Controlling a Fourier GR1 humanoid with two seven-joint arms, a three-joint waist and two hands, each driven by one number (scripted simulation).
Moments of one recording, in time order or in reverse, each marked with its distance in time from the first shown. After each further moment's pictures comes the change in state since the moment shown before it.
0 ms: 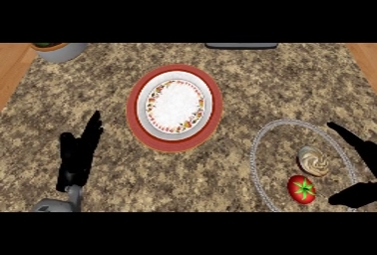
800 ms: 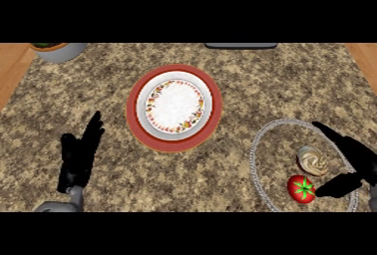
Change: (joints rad) left arm 0.021 -0.080 0.071 -0.032 -0.097 -0.058 0.029; right arm -0.091 0.175 -0.080 0.160 0.186 0.137 -0.059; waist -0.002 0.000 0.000
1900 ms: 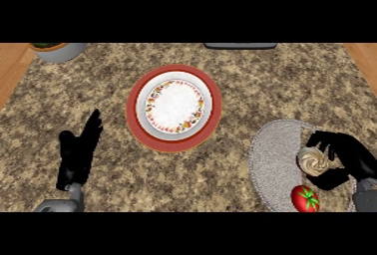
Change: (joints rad) left arm -0.011 -0.055 0.076 0.003 -0.060 -0.064 0.008; right arm -0.039 0.103 -0.063 0.103 0.268 -0.146 -0.154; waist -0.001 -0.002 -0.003
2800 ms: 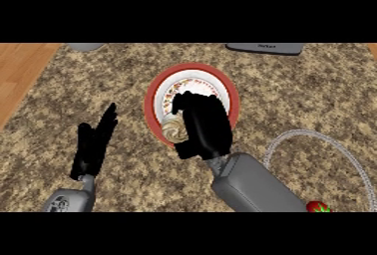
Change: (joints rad) left arm -0.071 -0.019 -0.046 0.040 -0.012 -0.042 0.006; right arm -0.506 0.415 0.616 -0.131 0.286 -0.292 0.615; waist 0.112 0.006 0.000
